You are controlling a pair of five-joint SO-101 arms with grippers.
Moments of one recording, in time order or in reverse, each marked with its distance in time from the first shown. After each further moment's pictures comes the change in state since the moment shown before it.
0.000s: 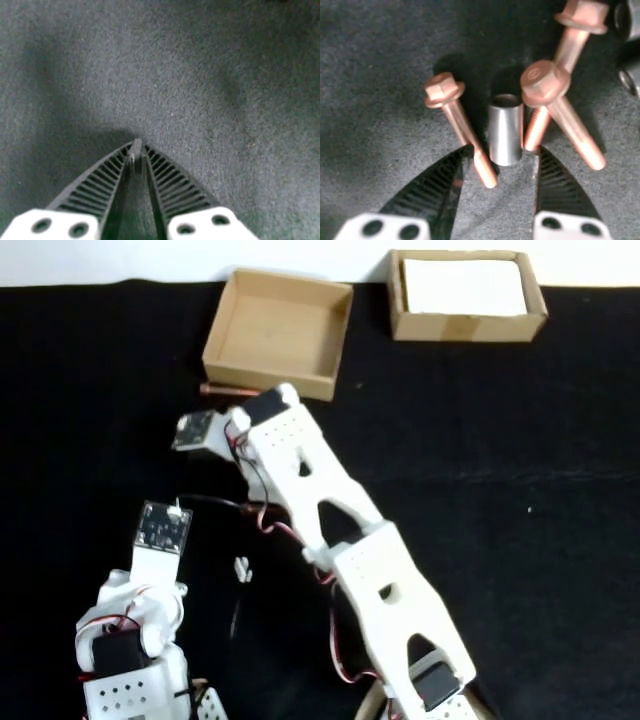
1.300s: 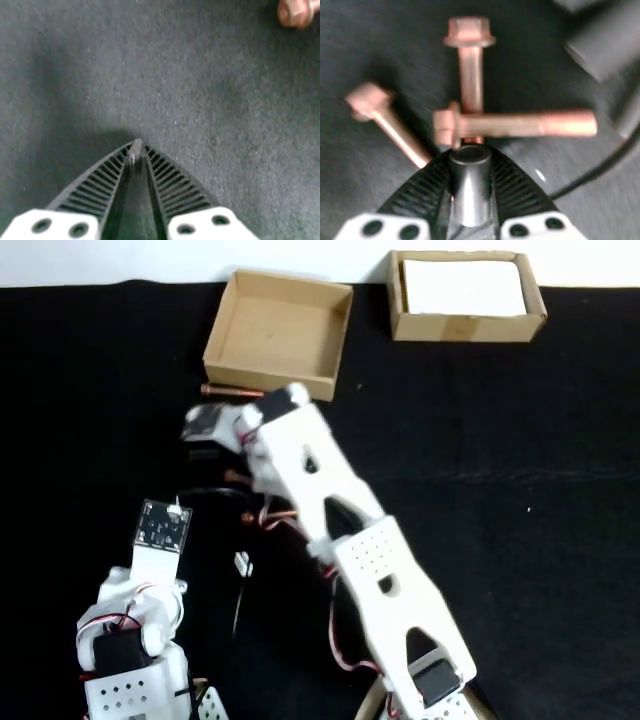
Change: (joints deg) left arm 0.0 0.0 -0.1 -3.5 -1.0; right arm 6.8 3.7 -7.8 0.0 -3.2
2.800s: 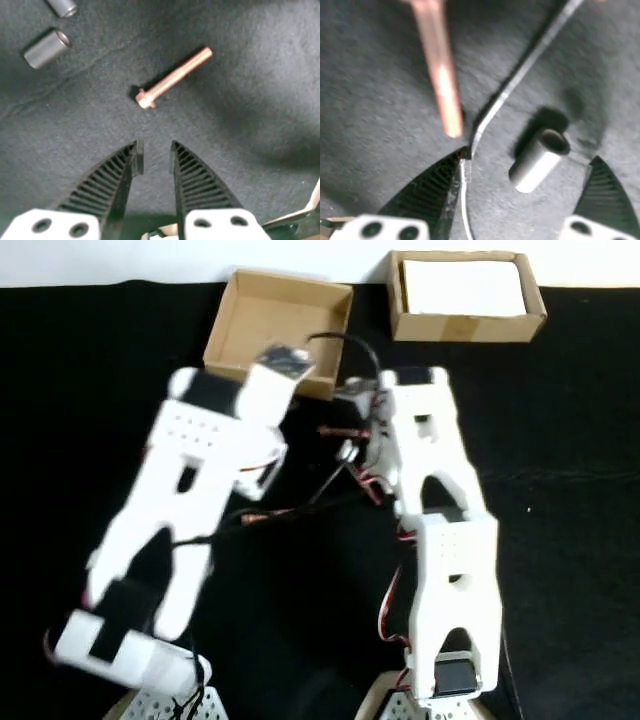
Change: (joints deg) left arm 32.0 105.5 -100.2 25.1 18.2; right arm 22.8 -15.1 32.7 -0.2 -9.1
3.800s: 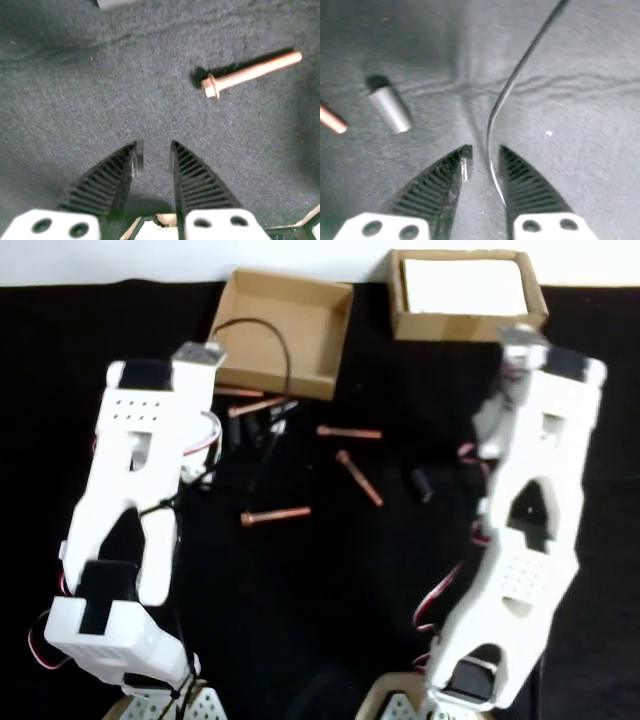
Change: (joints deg) left arm -15.6 4.1 2.3 0.0 1.4; right arm 22.9 -12.7 -4.7 0.2 -16.2
